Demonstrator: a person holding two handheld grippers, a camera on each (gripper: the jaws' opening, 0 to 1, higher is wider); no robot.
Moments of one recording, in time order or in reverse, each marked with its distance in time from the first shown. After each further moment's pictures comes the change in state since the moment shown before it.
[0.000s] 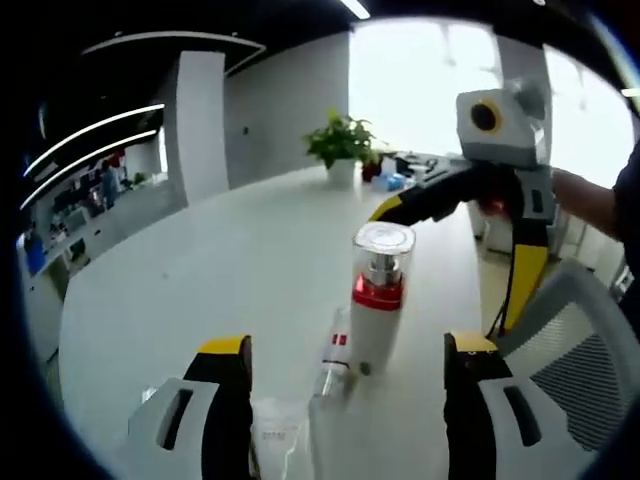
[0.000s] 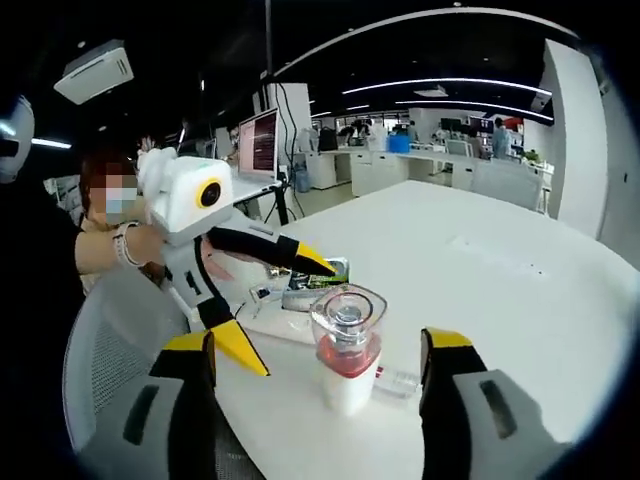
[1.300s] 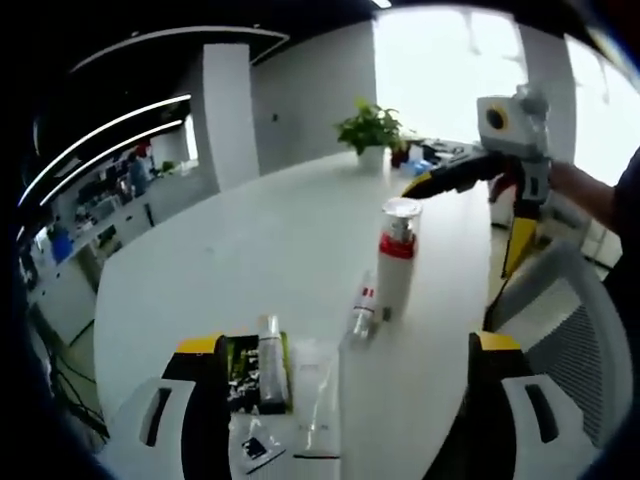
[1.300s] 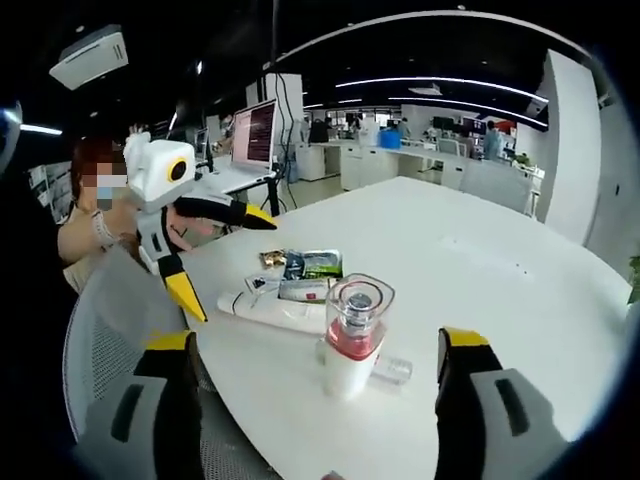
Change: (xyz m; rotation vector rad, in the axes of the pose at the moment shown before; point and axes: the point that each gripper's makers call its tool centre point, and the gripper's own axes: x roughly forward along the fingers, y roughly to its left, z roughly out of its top) left arm -0.072 0.011 -0.024 -0.018 0.057 0.130; right arm -0.019 0.007 -0.004 -0.050 0.041 -0.076
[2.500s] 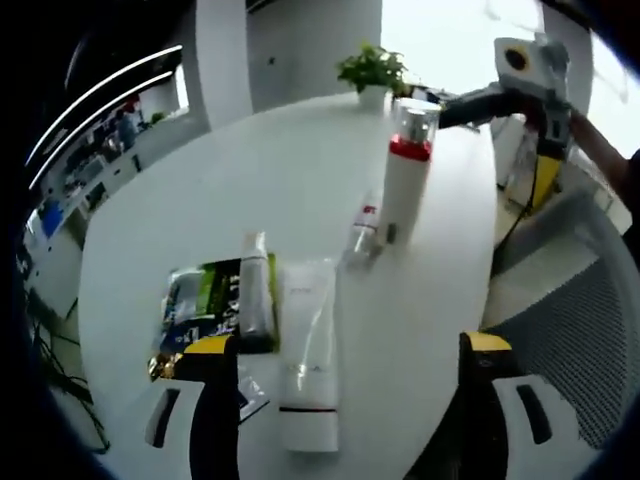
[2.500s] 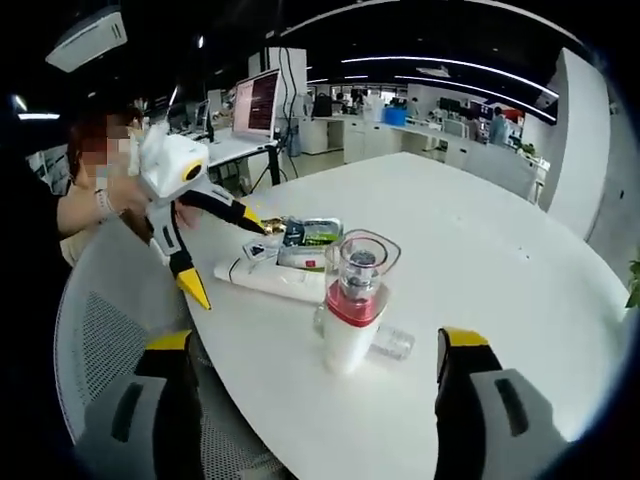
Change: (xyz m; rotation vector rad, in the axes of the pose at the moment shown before) left arm 0.018 0.011 -0.079 -0.046 0.268 -0.030; right arm 0.004 0.007 -0.026 0.002 0.102 0.026
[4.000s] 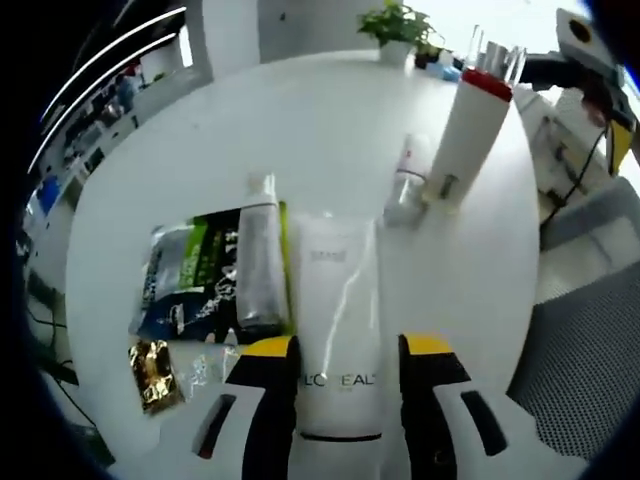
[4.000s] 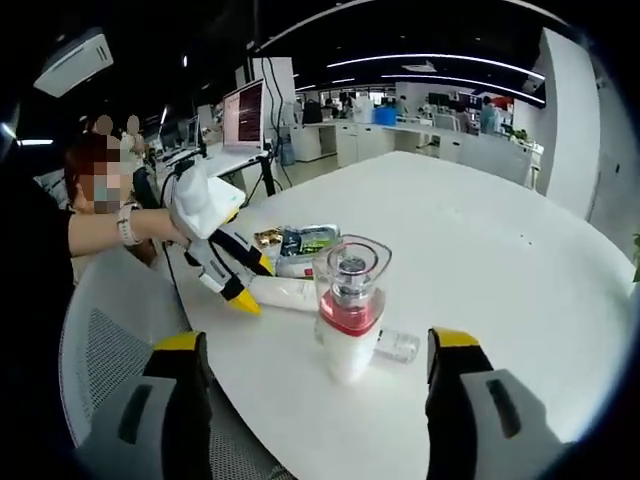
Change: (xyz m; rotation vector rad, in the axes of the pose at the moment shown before) left arm 0.043 0.027 -0.029 -0.041 0.179 0.021; right arm 0.005 -0.005 0.003 0.082 -0.028 0.004
